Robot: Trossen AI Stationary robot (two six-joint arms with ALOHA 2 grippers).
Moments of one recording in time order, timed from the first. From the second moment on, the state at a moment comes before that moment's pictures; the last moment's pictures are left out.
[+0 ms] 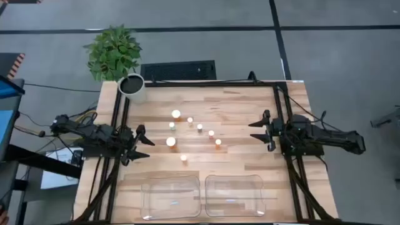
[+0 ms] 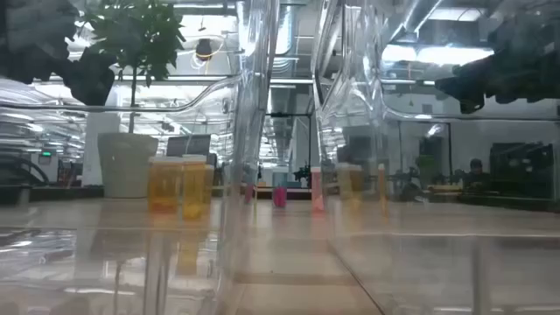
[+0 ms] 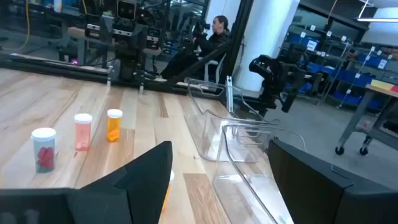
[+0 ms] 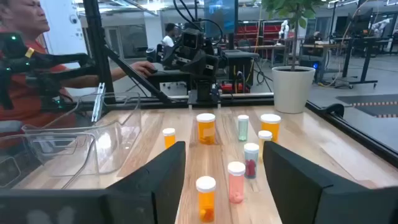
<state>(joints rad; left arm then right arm) -0.30 0.00 0.03 -0.04 -0.01 -0.26 -0.17 0.03 0.00 0.06 -0.18 0.04</state>
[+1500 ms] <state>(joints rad) -0.30 0.00 0.03 -0.04 -0.01 -0.26 -0.17 0.03 0.00 0.06 -0.18 0.04</state>
